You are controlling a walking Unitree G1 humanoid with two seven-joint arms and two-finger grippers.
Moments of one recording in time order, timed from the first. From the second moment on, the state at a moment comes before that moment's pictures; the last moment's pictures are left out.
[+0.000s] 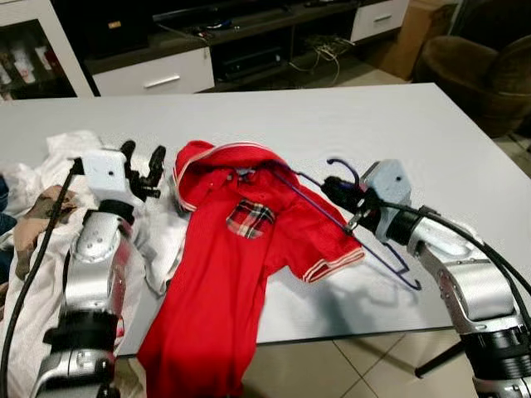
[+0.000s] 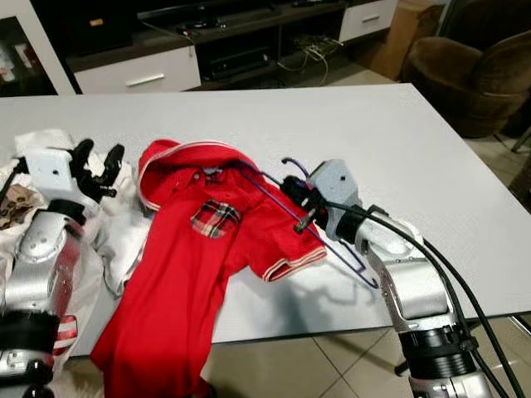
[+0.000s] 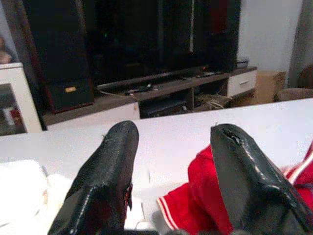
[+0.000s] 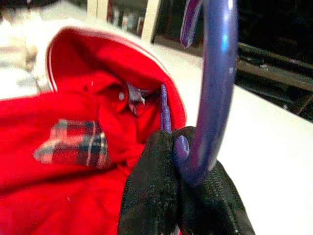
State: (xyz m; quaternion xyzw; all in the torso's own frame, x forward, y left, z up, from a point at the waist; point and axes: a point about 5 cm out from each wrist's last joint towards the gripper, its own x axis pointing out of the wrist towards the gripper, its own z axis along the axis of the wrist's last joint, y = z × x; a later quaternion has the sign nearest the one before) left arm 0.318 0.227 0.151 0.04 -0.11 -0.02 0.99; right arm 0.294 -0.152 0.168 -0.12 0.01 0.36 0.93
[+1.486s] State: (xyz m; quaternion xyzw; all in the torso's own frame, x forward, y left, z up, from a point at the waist) left arm 0.289 0.207 0.155 0.16 -0.11 0.11 0.98; right arm 0.240 -0.180 0.186 -0.13 0.04 0.53 0.84
